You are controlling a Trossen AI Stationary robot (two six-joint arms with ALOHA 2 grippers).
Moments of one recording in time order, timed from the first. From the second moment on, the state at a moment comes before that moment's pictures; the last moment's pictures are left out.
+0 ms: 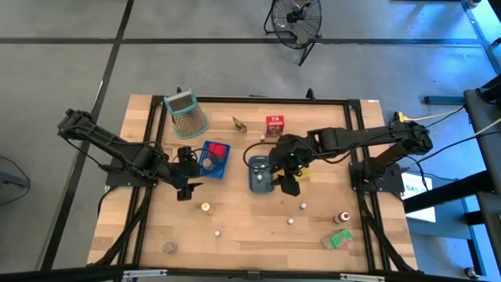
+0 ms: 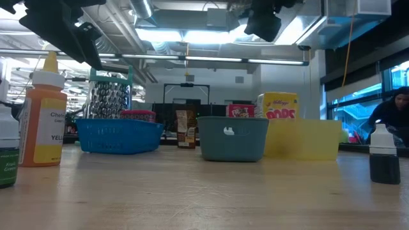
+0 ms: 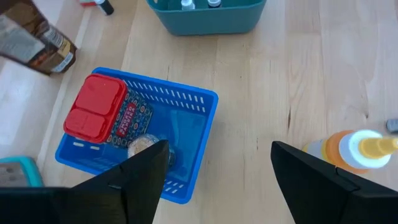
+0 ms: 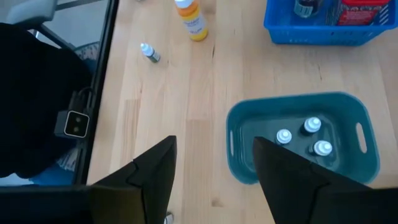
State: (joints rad) left arm -0.40 1.01 0.77 -0.76 -0.40 -0.39; right arm 0.11 1.52 1.34 -0.71 -0.21 0.22
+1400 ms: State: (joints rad) left arm -0.40 1.01 0.77 -0.76 -0.36 -0.41; right arm 0.40 1.64 1.34 -1.17 0.06 1.19
